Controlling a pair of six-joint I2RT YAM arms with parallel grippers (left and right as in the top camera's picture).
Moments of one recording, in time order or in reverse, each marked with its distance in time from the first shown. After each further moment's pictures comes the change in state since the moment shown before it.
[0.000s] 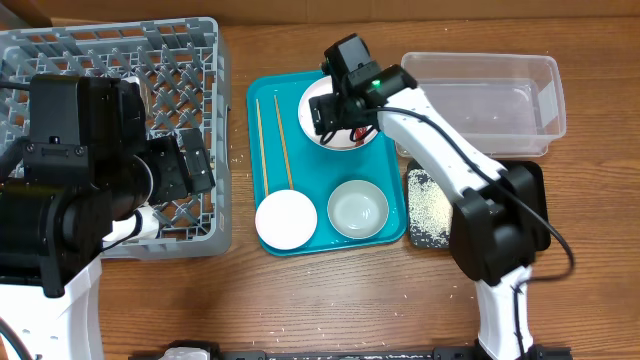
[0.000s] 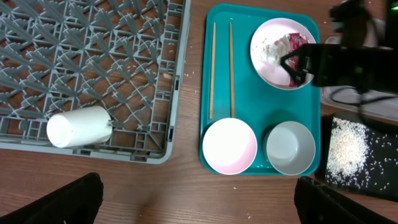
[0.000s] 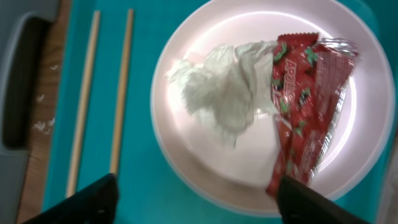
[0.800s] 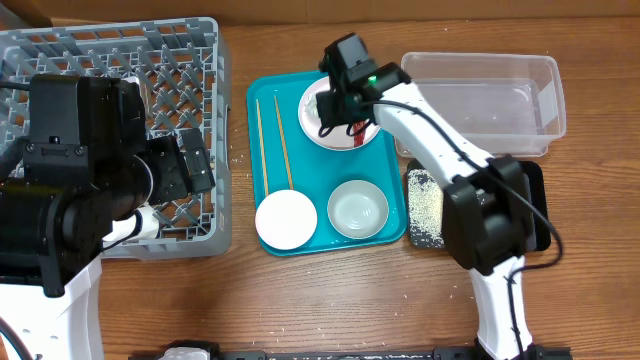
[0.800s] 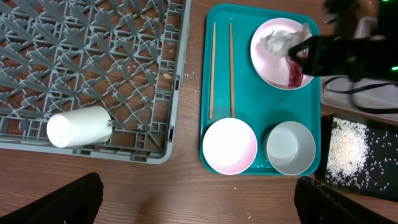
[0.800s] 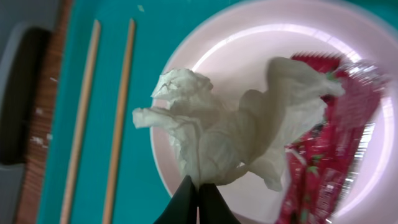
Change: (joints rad) left arm 0.000 0.000 0.000 0.000 0.000 0.000; right arm -0.027 0.037 0.067 0.010 -0.064 -0.022
